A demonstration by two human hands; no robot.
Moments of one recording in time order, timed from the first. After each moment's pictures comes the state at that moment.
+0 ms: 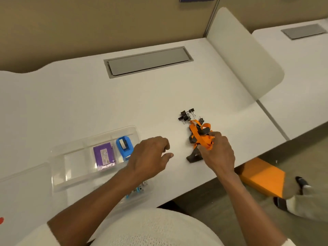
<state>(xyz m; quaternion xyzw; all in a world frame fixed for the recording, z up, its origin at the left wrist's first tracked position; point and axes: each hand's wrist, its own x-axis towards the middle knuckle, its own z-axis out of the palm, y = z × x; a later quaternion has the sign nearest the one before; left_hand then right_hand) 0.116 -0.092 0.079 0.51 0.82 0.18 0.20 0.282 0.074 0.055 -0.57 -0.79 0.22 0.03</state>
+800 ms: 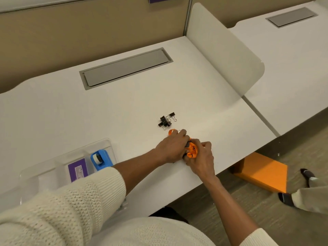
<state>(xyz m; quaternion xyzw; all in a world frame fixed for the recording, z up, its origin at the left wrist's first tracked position) 0.163 0.090 -0.019 0.66 0.70 0.10 0.23 0.322 0.131 -0.037 -0.51 -0.80 0.31 0.09</state>
